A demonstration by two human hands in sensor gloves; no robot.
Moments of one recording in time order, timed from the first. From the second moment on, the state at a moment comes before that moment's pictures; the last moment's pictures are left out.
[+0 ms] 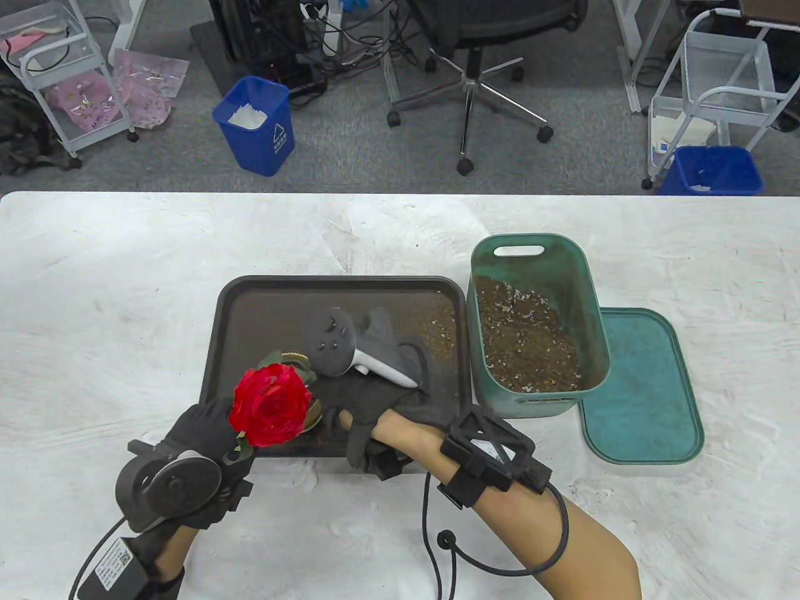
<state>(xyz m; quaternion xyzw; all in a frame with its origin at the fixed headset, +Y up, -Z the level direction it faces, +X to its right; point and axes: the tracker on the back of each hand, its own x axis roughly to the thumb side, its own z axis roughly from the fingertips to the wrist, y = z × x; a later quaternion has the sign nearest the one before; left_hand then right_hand) -0.267 -0.648 -0.168 0.24 -0.16 0.18 0.94 -0.074 -0.595 -0.252 0.22 0.12 0.96 0.13</state>
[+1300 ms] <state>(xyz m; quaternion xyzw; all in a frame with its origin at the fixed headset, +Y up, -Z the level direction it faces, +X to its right) -0.266 -0.648 -0.168 0.25 -0.16 0.18 0.94 0.132 -0.539 -0.342 -0.17 0.07 0.98 -0.07</state>
